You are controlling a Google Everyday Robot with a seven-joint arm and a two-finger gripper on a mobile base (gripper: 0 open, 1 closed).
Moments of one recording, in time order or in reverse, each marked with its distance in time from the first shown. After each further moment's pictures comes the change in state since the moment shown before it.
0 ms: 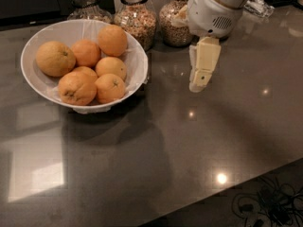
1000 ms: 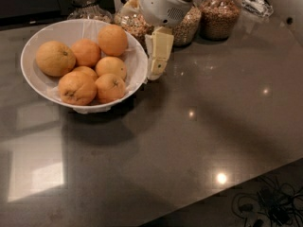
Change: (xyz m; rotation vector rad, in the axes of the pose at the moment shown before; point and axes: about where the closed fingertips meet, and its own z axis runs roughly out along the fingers) arm -0.092 -0.038 0.025 0.005 -0.205 -0.220
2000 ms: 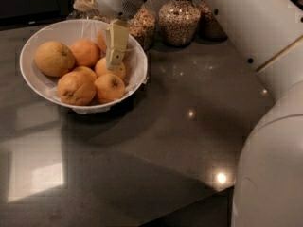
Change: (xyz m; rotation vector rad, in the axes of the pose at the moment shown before) arm -0.081 -0.052 0.053 -0.062 -0.202 -0.162
